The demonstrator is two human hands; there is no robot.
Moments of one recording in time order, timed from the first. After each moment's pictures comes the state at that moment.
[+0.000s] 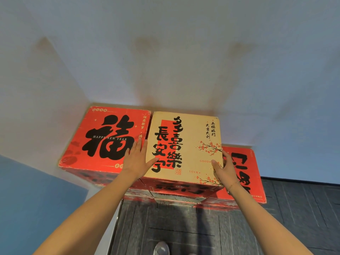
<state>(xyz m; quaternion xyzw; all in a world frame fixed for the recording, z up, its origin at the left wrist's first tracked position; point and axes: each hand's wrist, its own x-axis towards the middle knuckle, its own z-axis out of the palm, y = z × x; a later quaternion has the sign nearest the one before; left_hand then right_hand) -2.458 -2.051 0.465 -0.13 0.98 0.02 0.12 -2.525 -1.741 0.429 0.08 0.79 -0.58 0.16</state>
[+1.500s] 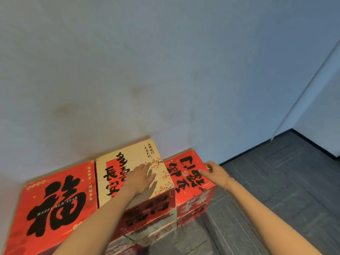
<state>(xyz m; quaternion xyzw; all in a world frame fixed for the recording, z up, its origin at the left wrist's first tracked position) -2.499 -1.905 0.557 0.15 0.98 0.04 0.16 -2.438 -1.614 0.557 0.15 0.88 -0.43 0.14</state>
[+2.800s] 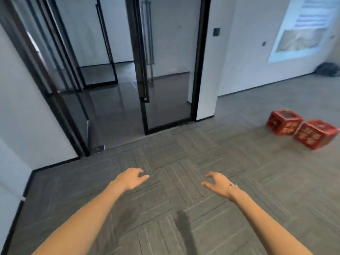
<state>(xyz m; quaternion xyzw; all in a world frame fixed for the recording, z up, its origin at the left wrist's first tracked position) -1.931 -1.172 0.618 0.77 0.59 -0.07 0.23 -1.604 -1.268 0.603 0.74 0.59 -0.31 -0.06</state>
